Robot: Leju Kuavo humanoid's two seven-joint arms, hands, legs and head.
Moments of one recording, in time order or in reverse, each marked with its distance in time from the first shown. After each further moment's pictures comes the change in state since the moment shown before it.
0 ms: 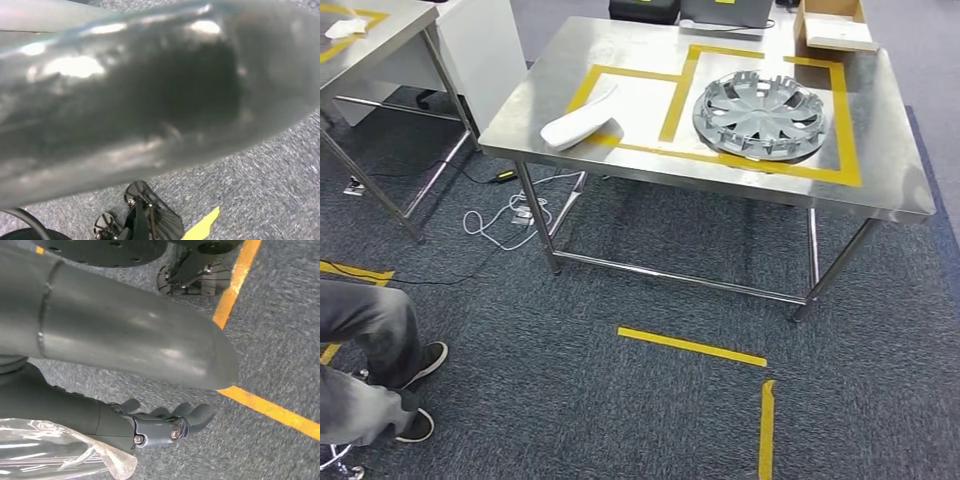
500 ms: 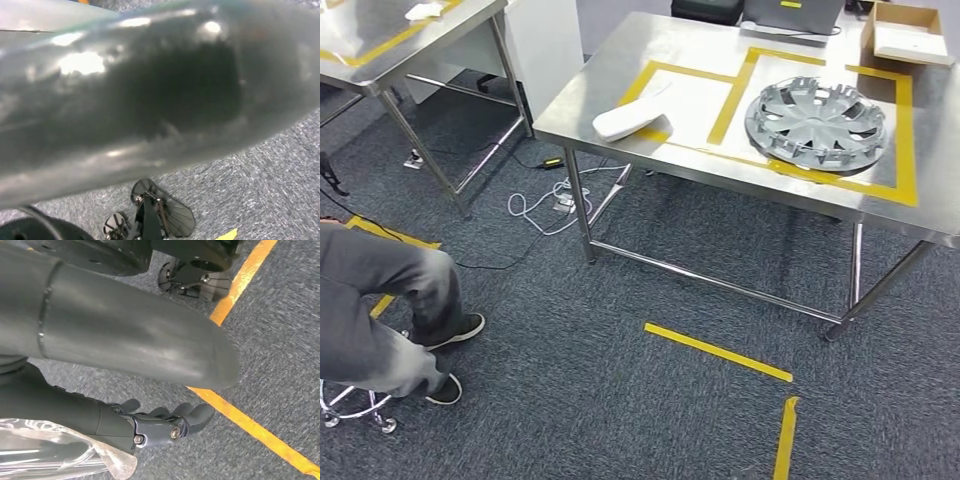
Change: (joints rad) left arm -0.002 0.011 0.000 0.024 -0.030 0.024 0.007; right arm -0.014 -0.006 0.010 0.014 0.010 0.030 -0.004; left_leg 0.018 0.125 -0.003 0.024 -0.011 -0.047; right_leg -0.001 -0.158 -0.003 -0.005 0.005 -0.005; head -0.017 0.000
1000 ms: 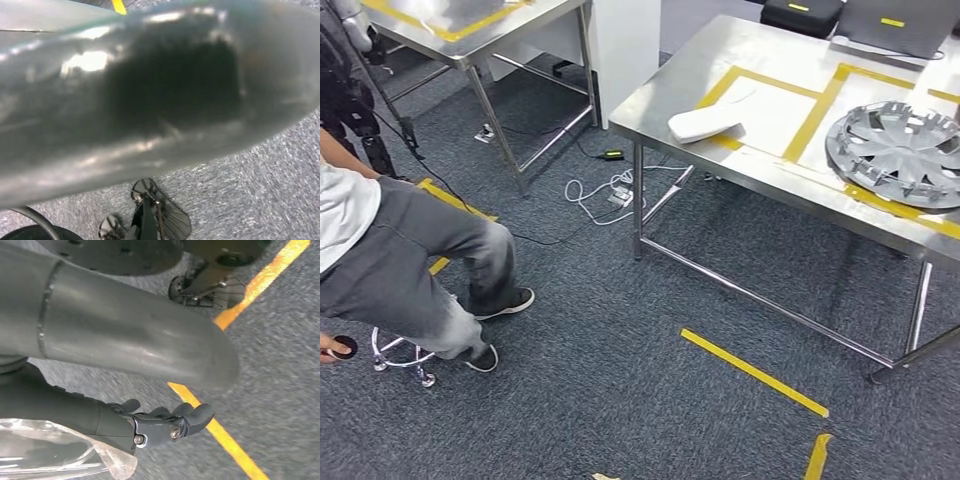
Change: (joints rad) left arm -0.001 -0.002 0.000 0.007 -0.003 -0.012 -0.013; right arm 0.002 -0.008 0.000 0.014 0.022 0.029 0.035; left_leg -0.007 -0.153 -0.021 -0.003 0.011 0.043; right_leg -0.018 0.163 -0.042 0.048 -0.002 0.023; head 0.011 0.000
